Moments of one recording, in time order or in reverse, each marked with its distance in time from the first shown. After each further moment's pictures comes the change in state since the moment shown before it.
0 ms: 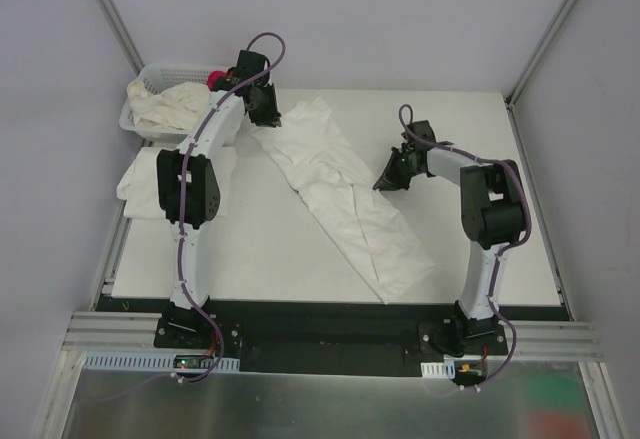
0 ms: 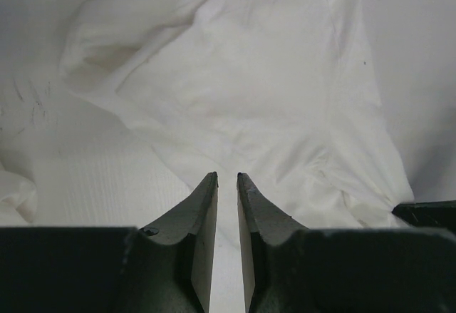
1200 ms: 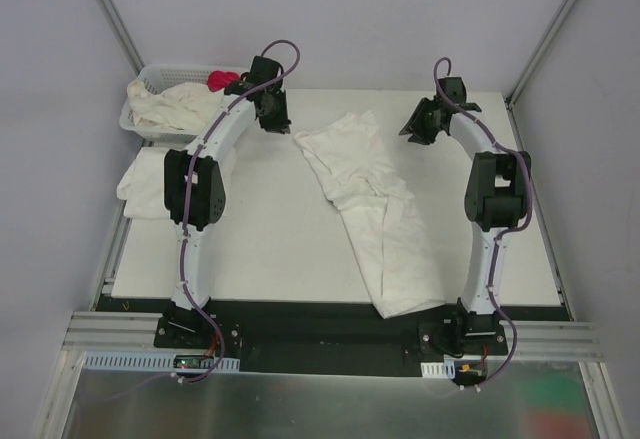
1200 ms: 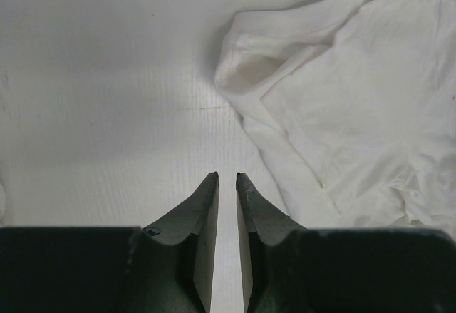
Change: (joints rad) left arm -0.058 0.000 -0.026 0.003 -0.025 0.012; right arm -0.175 0.114 0.407 -0.095 0.151 -0.031
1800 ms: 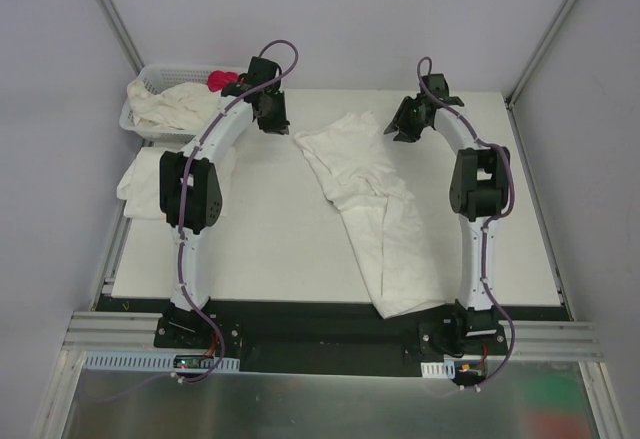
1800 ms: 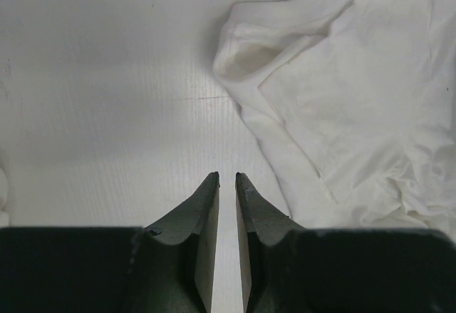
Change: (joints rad) left arm 0.000 -0.050 -0.066 0.017 0.002 -0.002; right arm 0.036 0.240 0.314 -0.123 -0.051 -0.011
